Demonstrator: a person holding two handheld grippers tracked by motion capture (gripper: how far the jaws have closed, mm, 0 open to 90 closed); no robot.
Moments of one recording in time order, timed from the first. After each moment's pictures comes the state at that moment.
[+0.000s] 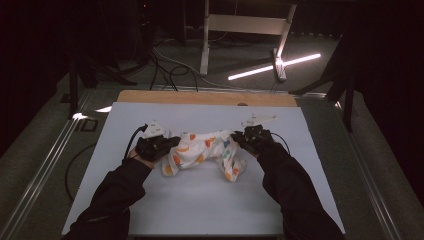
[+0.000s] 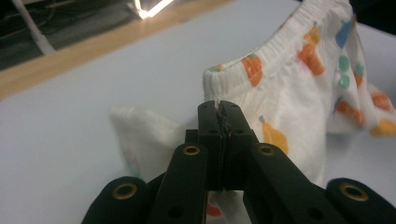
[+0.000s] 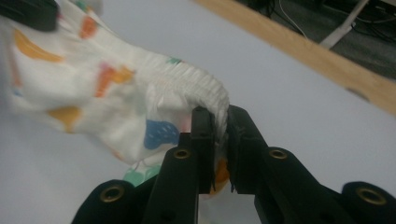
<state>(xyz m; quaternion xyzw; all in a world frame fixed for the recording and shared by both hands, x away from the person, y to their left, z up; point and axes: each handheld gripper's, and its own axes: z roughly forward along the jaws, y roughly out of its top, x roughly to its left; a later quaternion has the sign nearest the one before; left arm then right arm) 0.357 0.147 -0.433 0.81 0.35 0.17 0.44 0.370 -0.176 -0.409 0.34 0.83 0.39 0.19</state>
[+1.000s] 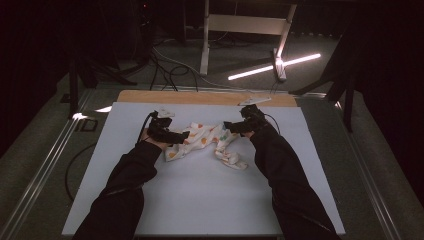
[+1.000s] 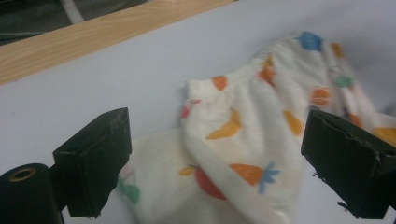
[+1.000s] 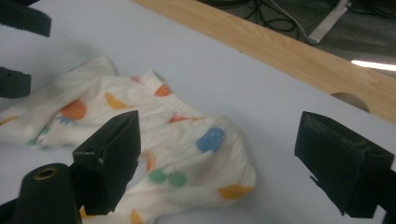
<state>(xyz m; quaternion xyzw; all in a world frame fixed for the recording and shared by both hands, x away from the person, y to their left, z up) 0.420 0.137 -0.466 0.80 0.41 0.16 0.39 0.449 -0.177 -0.437 0.39 0.81 0.40 0.17</state>
